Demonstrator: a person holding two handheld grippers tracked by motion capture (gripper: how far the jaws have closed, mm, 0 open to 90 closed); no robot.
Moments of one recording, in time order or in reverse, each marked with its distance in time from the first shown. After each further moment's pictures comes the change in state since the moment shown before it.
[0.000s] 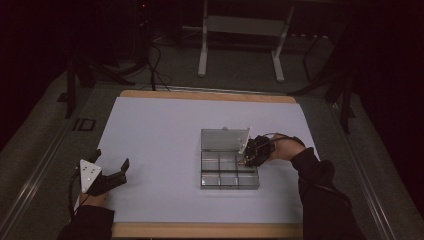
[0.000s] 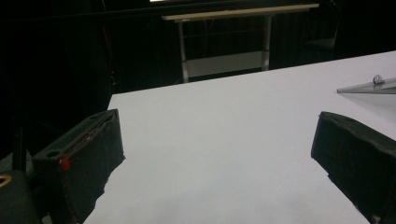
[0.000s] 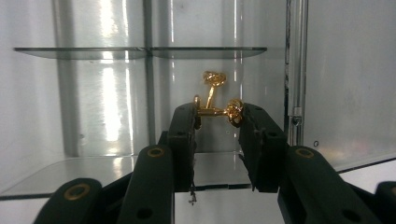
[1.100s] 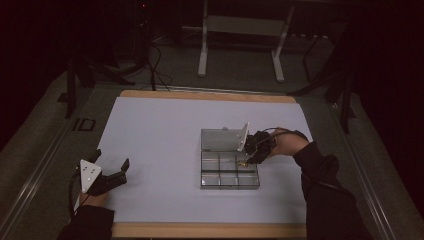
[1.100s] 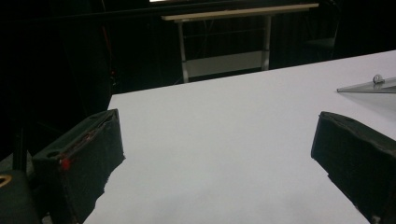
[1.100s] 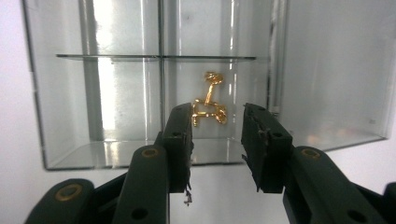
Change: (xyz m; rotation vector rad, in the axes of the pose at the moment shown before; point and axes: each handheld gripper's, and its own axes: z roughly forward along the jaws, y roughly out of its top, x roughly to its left) left arm 0.000 0.000 0.000 0.001 0.000 0.003; right arm 0.005 0.016 -0.033 0.058 -0.025 -0.029
